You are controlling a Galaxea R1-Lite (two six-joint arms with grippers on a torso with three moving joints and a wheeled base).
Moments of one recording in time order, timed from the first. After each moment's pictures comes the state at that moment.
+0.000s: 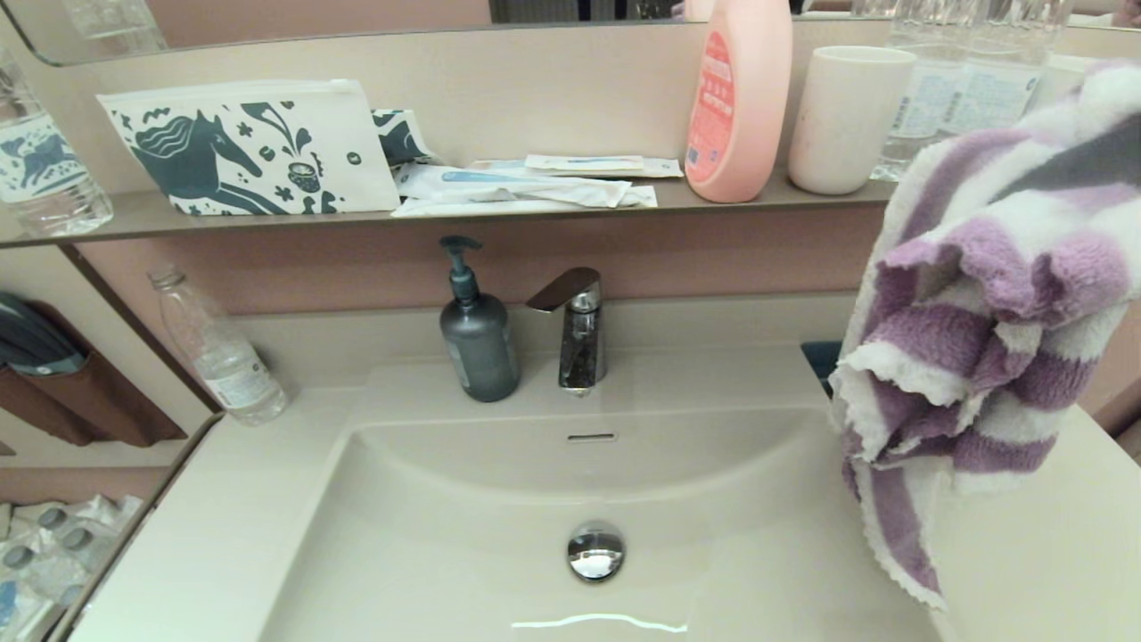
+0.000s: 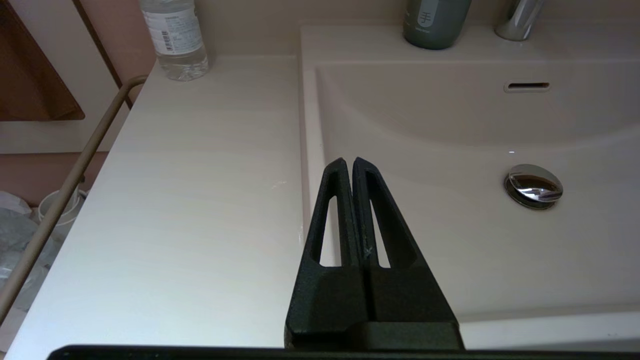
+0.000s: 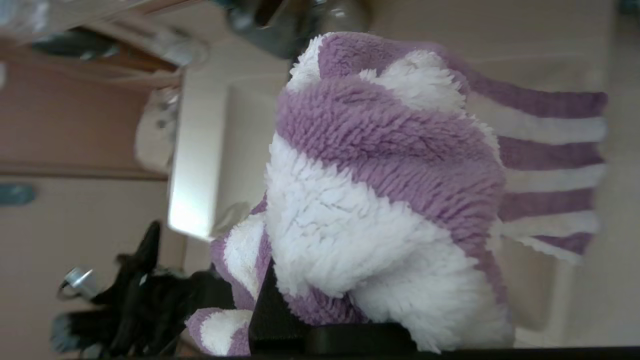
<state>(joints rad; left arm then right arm) -0.01 0.00 0.00 0.00 -0.01 0.00 0.66 1.43 -1.95 0.96 0.00 0.63</state>
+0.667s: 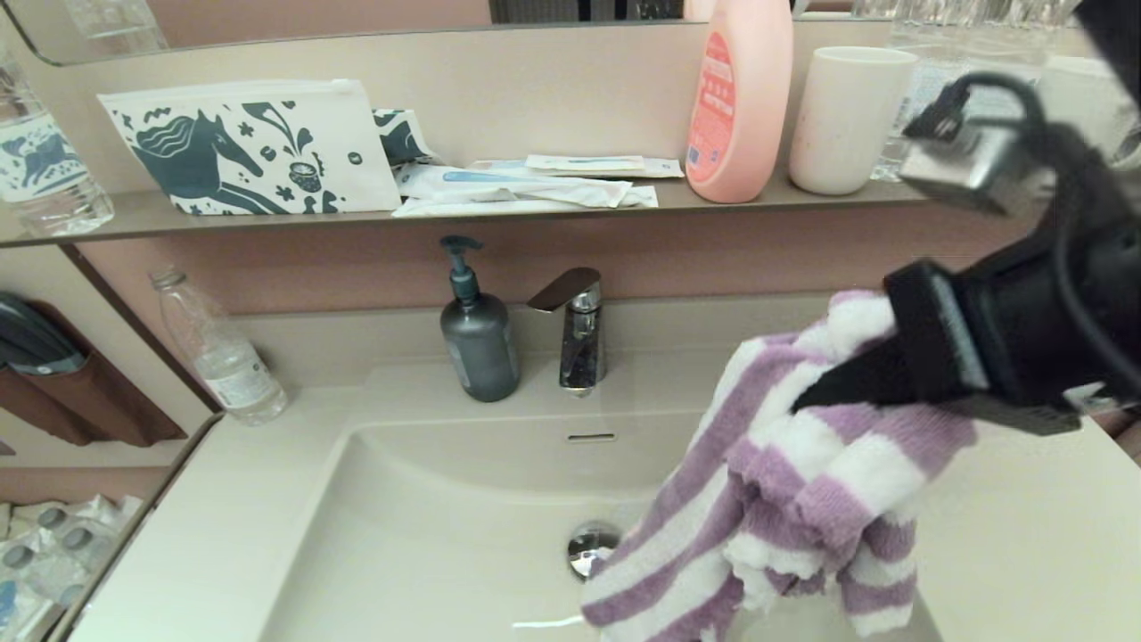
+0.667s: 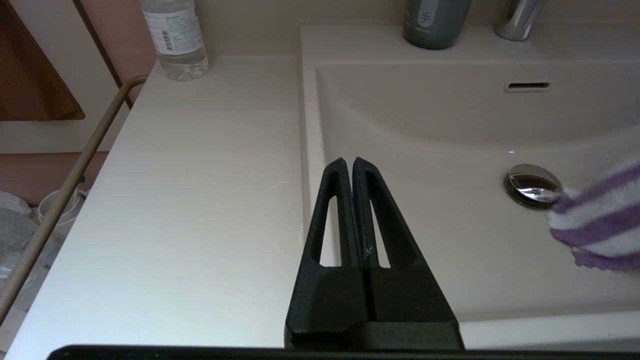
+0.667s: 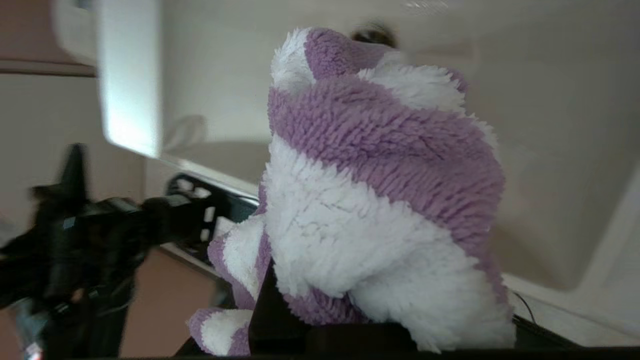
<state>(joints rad) -0.01 0.00 0.00 0.00 -0.01 0.00 0.79 1.57 -1.73 0.92 0.00 0.66</state>
